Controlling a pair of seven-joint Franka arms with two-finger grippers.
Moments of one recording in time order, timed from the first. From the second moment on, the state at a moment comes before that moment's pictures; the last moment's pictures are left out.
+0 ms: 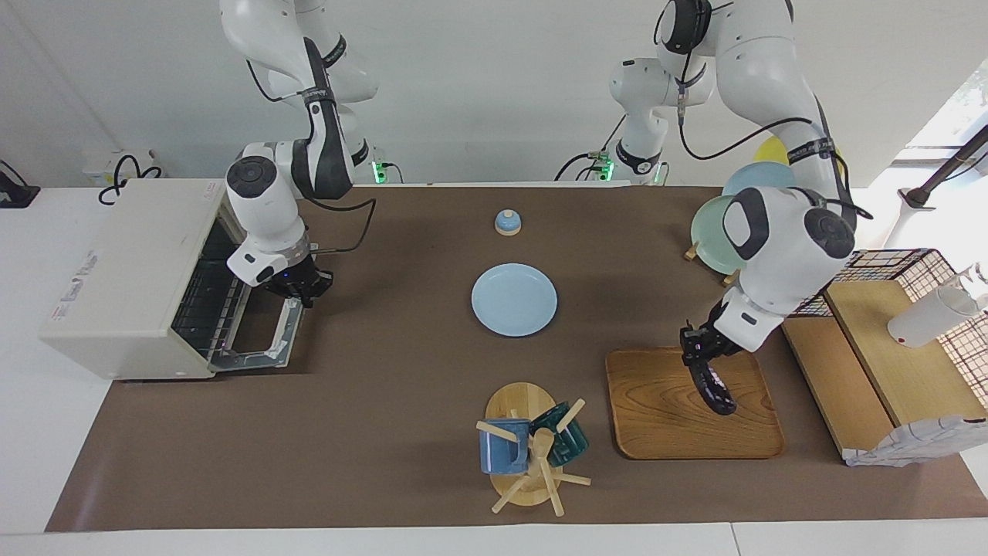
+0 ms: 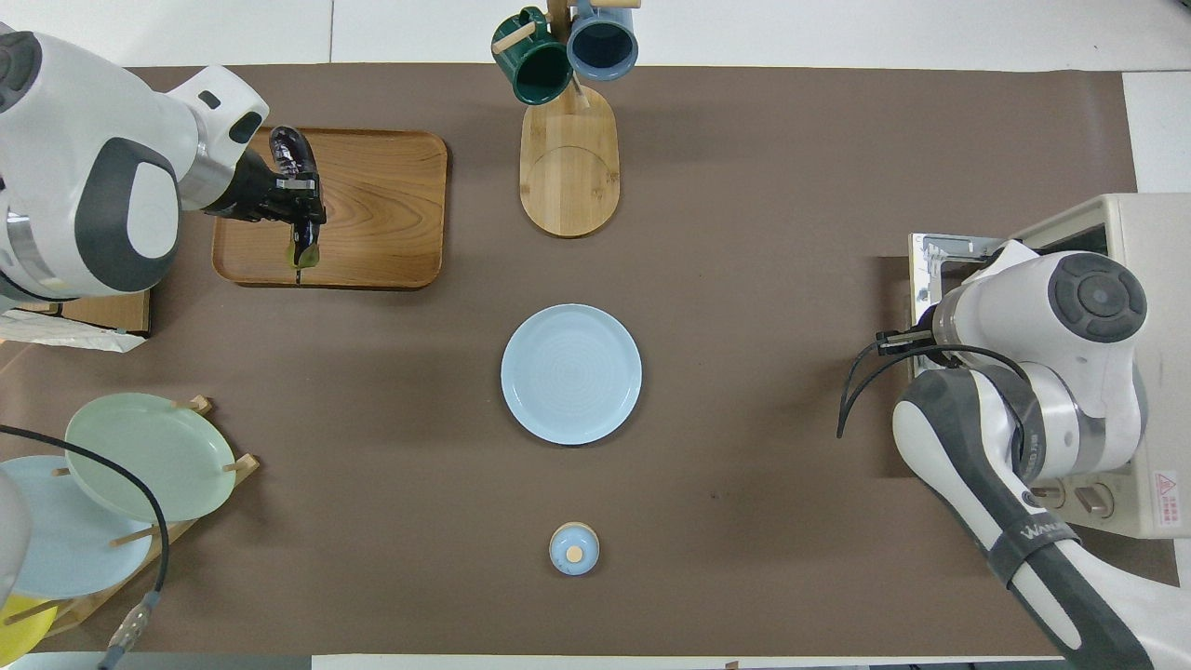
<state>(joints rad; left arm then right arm) -0.16 0.34 -0.01 -1.62 -0.18 2.00 -0.08 0.06 0.07 -0.02 -2.26 -0.08 2.33 0.02</state>
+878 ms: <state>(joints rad) -0.70 0.17 -0.02 -2.02 -0.20 2.31 -0.54 0.20 0.10 -0.01 -2.08 0.00 2.15 0.06</state>
